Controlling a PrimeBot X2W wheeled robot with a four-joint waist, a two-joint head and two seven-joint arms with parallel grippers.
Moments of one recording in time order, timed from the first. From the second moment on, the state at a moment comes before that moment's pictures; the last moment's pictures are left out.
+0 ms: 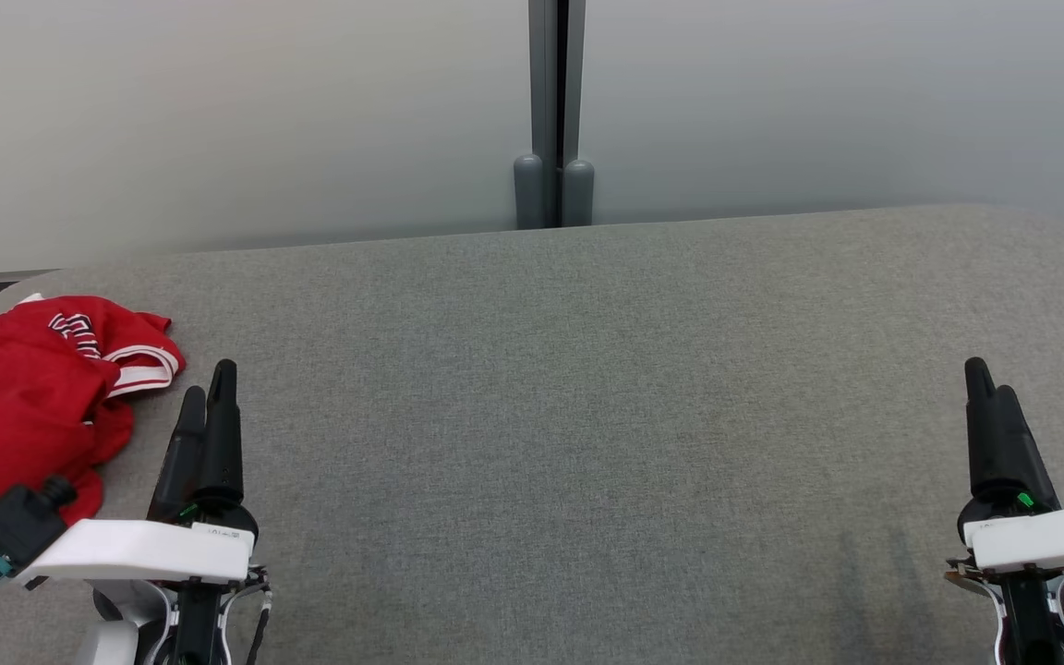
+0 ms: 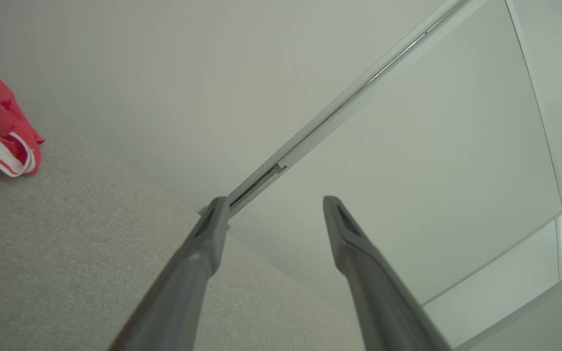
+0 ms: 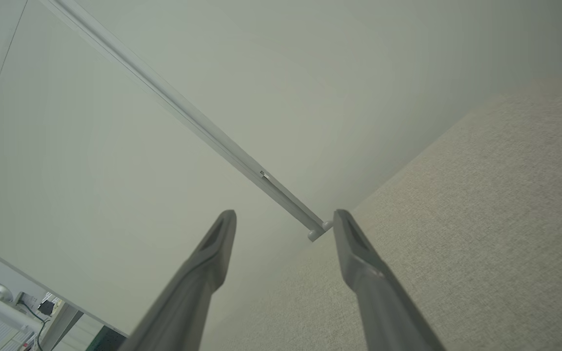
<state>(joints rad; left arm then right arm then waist) -0.11 0.08 0.00 0.14 -1.02 -0.13 -0.06 -0.10 -0.12 -0.02 0.14 0.96 0.13 -0.03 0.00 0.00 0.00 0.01</state>
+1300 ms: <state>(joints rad) -0.08 0.10 -0.04 0.26 -0.48 -0.12 -0.17 -0.04 -0.13 0.03 0.16 0.46 0.13 -0.08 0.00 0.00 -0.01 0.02</state>
